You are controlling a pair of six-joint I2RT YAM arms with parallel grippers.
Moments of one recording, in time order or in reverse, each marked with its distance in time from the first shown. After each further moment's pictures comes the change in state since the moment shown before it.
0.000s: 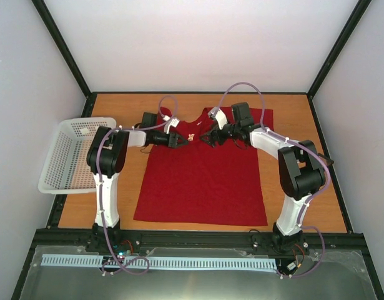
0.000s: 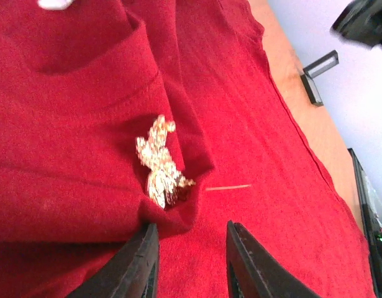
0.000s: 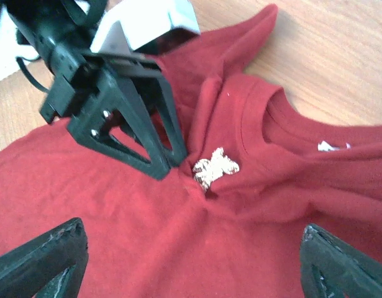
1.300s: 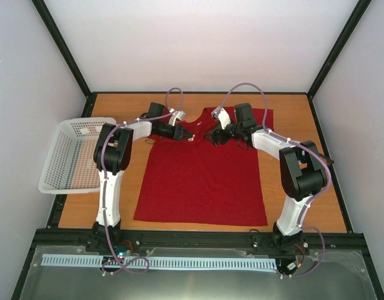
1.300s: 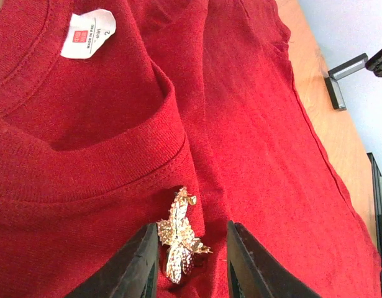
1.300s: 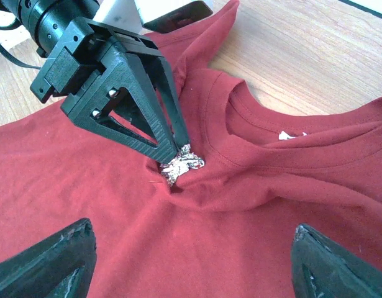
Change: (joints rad) left arm -0.036 0.084 0.277 -0.289 -0.088 0.043; right arm -0.017 -0.015 -0.051 0.052 0.086 0.005
